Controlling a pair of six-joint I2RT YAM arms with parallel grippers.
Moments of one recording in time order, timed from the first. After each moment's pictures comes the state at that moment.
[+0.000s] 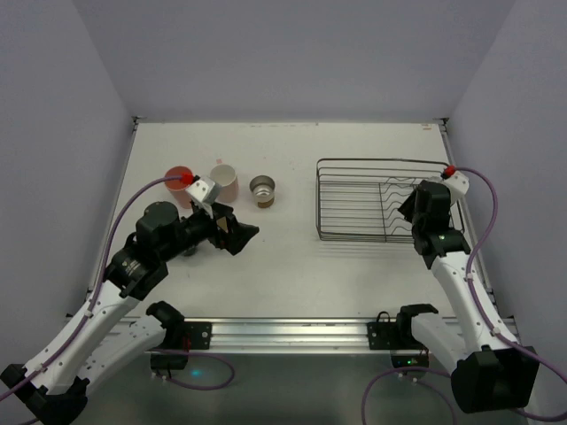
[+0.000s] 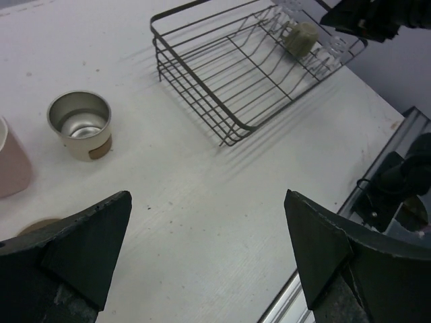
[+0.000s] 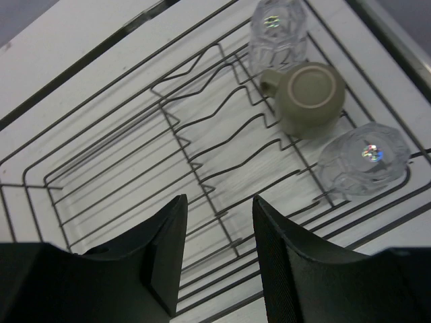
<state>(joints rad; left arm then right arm) -0.59 0.73 0.84 -0.38 0.21 -0.22 0.12 0.90 0.71 -0.37 0.40 0.55</state>
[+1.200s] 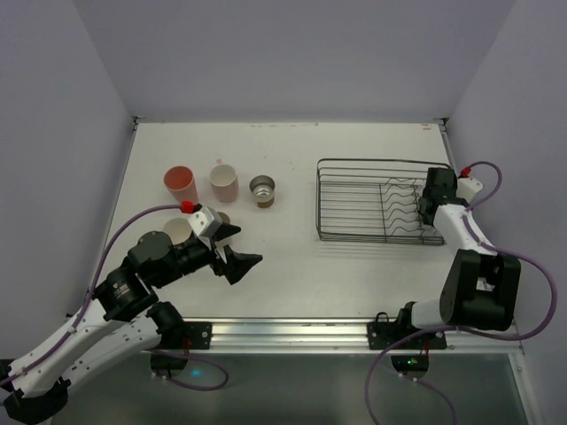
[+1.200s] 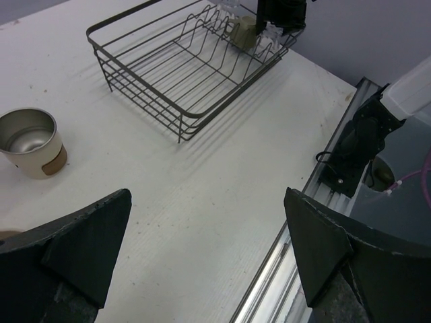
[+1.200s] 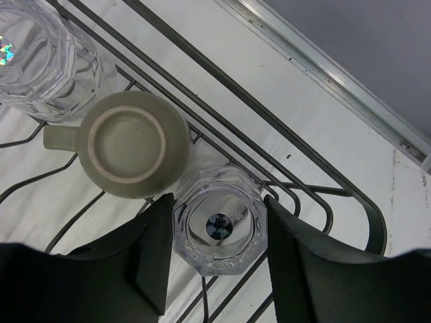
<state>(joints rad) -0.84 0.50 0.70 -0.33 0.16 -0.20 -0.16 1.40 0.86 -0.45 0.58 0.58</state>
